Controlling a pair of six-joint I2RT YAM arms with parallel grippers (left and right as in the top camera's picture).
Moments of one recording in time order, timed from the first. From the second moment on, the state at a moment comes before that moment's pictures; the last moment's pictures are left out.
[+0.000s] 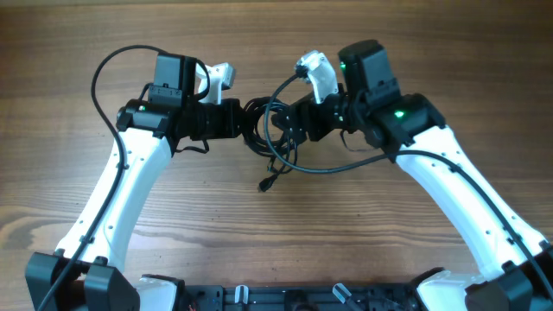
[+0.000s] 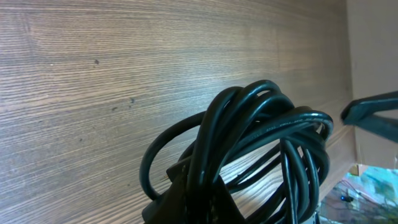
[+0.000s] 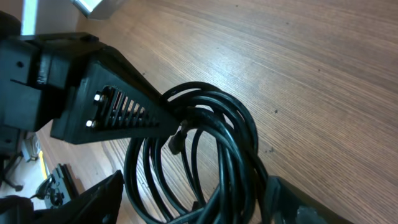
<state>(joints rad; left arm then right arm) -0.20 1.50 1.21 -0.76 0.58 -0.26 0.47 1.53 1.33 -0.62 -0.52 0.07</state>
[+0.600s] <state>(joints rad) -0.20 1.50 1.21 -0.76 0.57 -0.33 0.47 1.57 1.33 -0.51 -0.46 0.17</state>
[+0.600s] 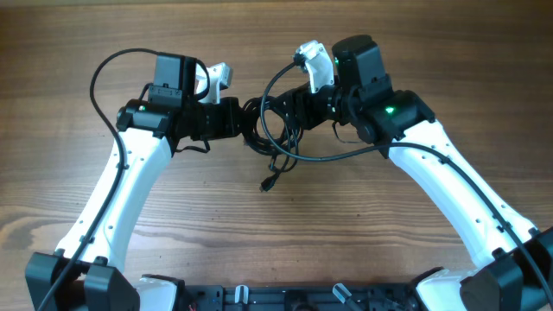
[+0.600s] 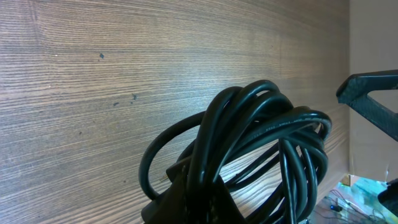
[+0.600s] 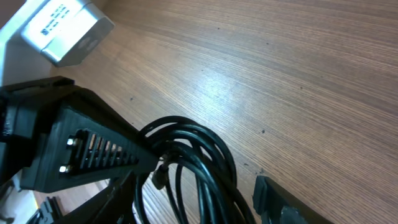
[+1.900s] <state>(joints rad) -0.20 1.51 1.21 -0.75 0.52 -0.37 0.48 1.54 1.33 -0.49 -0.40 0.25</state>
